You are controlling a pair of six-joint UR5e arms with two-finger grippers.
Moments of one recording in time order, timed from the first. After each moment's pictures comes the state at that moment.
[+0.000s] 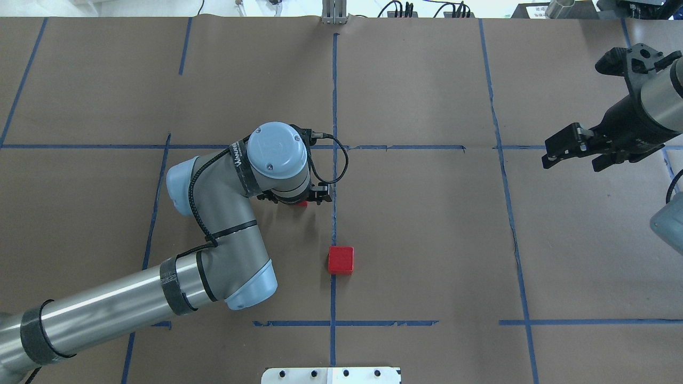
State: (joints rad) left arm -0.50 -2.34 -1.48 -1.67 -1.76 -1.19; right arm 1.01 -1.43 2.15 -1.70 2.29 0.81
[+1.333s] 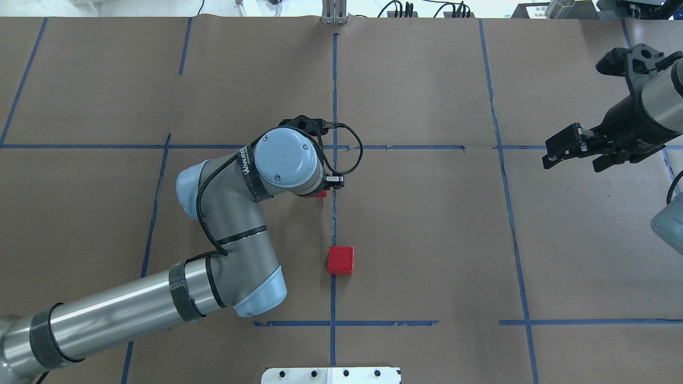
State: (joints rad) left arm -0.47 -2.37 -1.48 -1.76 -1.67 -1.28; right arm 1.01 -1.43 2.15 -1.70 2.28 0.81
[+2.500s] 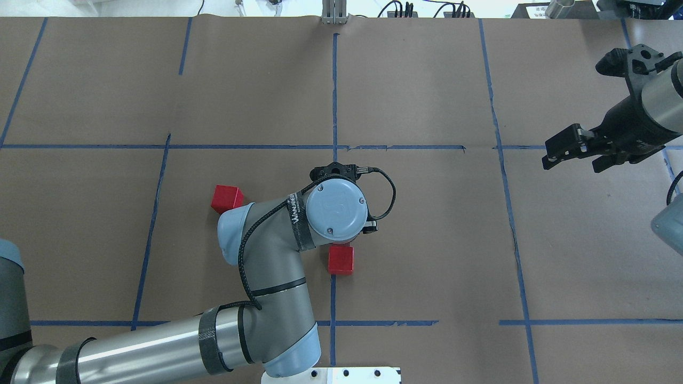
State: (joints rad) left arm -0.35 -2.43 -1.51 -1.60 -1.65 -1.41; right arm 1.01 -1.43 2.16 -1.70 2.29 0.81
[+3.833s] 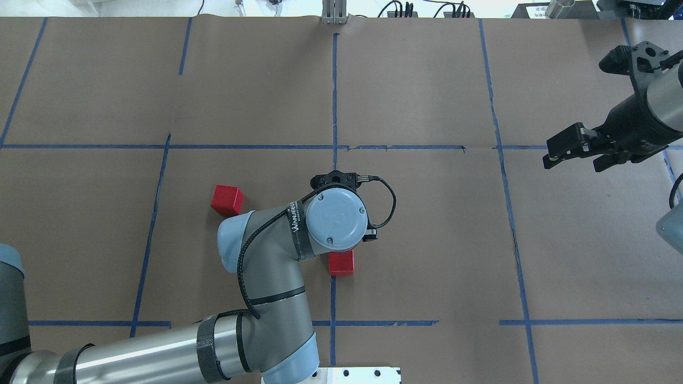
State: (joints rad) left arm -0.33 -2.41 -1.53 -1.60 -1.65 -1.41; right arm 1.01 -1.43 2.18 -1.70 2.29 0.82
